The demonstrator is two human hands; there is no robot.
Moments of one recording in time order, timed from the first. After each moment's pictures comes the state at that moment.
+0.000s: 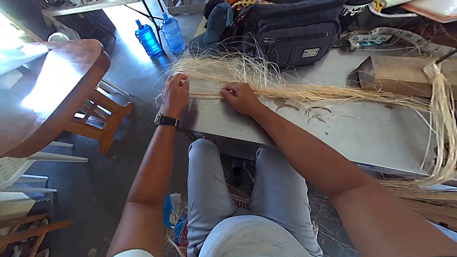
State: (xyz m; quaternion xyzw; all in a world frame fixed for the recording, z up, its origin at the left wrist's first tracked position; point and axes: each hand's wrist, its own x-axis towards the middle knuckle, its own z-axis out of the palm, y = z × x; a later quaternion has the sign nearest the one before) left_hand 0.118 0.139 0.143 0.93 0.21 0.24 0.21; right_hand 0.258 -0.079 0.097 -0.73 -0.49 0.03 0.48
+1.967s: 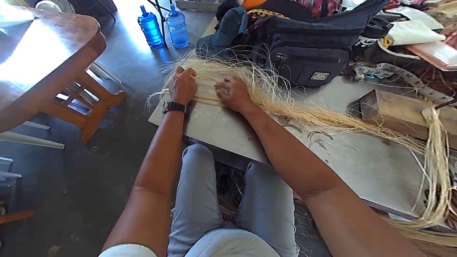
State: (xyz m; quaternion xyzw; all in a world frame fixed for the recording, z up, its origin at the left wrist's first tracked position) left_hand 0.177 0.171 0.111 0.92 0.25 0.24 0.17; right_hand 0.302 -0.017 0.090 -0.82 -0.49 -0.01 0.28
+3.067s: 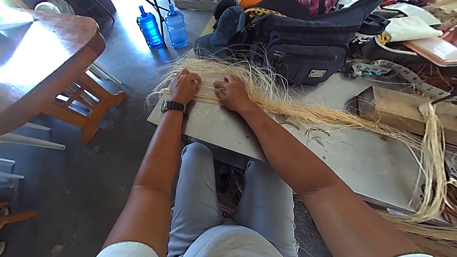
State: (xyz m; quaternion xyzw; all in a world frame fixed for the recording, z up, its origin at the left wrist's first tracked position) left_hand 0.181 0.173 0.106 0.95 0.18 0.19 0.15; right_hand 0.296 -0.018 0.093 -0.85 -0.47 -0.01 0.24
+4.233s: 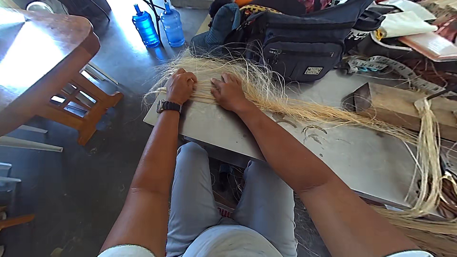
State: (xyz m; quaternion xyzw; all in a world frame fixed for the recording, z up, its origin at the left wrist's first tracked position) left_hand 0.180 0.173 0.105 0.95 0.16 0.21 0.17; right_hand 0.294 -0.015 0.091 -0.86 -0.47 0.00 0.18
